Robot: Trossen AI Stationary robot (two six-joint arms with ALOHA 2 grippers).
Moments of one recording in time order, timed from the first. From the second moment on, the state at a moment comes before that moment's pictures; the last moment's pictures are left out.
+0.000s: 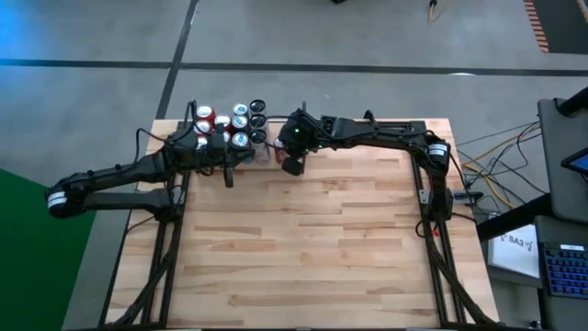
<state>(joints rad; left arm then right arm) 0.38 0.82 0.61 0.08 0.11 0.00 -0.31 1.97 1.75 -0.57 0.00 -0.08</state>
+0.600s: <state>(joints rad) 0.14 0.80 0.61 0.24 0.11 -0.01 -0.12 1.83 1.70 -0.44 -0.04 -0.15</state>
